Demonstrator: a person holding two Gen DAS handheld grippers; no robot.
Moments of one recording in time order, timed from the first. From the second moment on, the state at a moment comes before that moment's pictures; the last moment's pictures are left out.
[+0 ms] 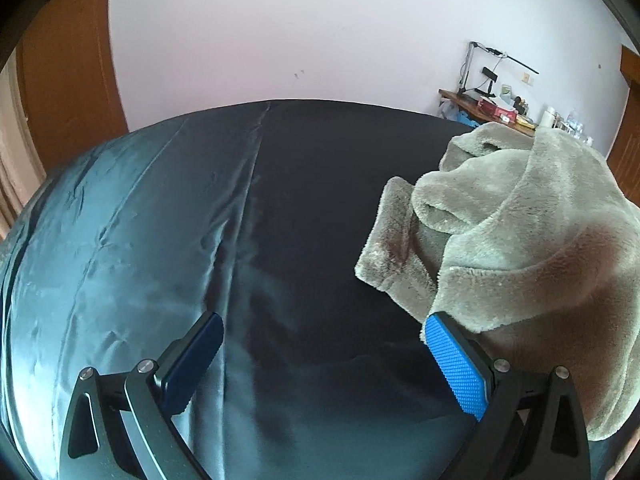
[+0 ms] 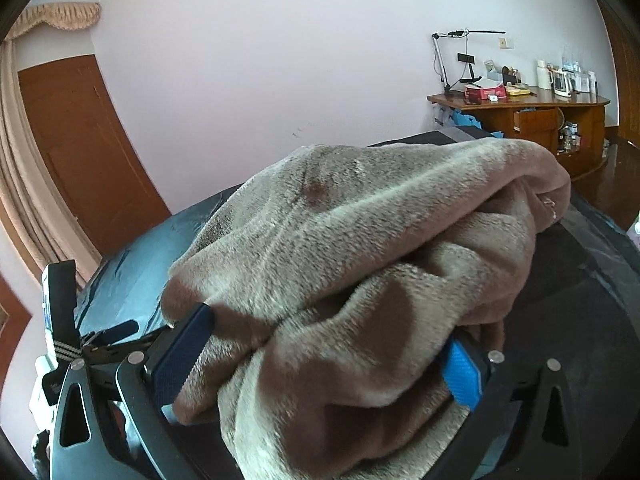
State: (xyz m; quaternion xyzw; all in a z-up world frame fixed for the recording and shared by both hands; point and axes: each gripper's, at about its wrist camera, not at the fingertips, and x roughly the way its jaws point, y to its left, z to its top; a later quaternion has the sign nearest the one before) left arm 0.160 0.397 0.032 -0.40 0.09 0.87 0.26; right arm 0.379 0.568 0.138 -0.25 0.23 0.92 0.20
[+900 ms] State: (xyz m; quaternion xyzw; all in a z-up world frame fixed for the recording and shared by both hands) left arm 0.166 0.388 0.044 -0.39 0.07 0.88 0.28; right arm 0.383 0.552 0.144 -0.23 0.24 0.92 0.19
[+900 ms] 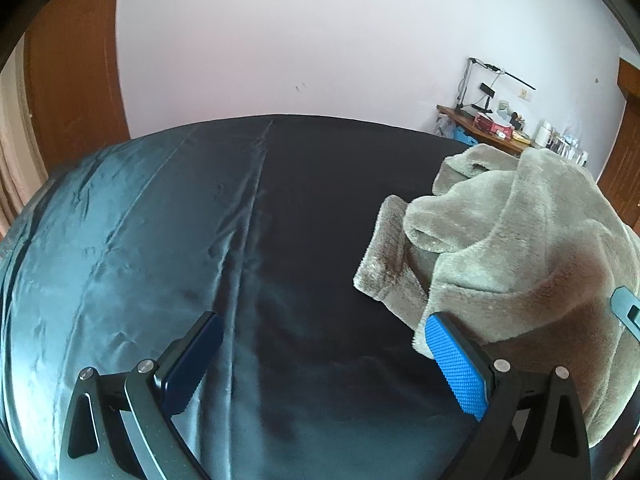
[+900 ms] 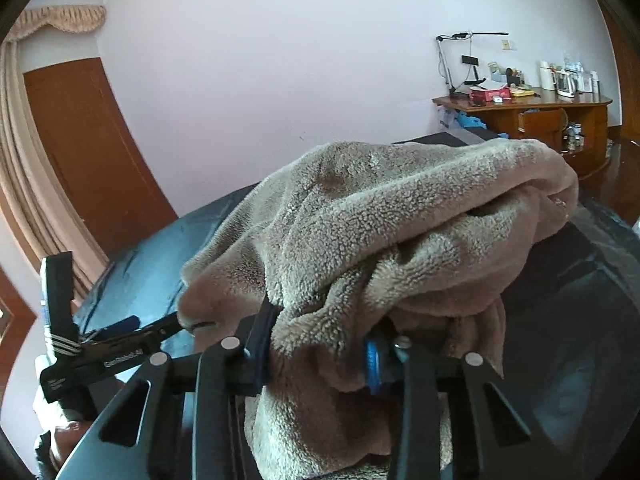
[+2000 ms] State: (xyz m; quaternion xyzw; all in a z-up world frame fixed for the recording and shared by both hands) left arm 0.171 0.394 0.040 -0.41 0.06 0.86 0.29; right arm 0.346 0.585 0.185 -0.22 0.21 0.94 0.16
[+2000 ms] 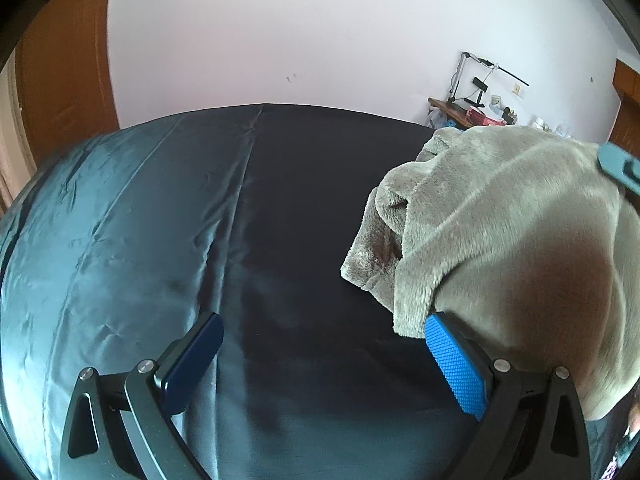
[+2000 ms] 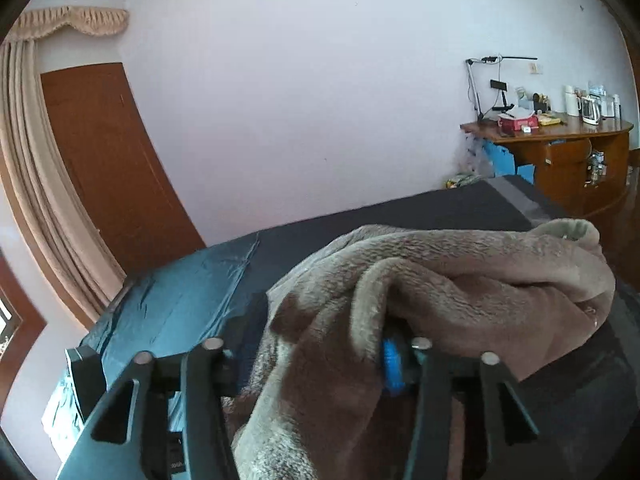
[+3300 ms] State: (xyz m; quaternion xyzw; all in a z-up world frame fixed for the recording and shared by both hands) left arm 0.171 0.386 0.037 -0.41 0.05 0.87 0.28; right arm 0.421 0.576 0.167 -0.26 0.22 0.93 0.16
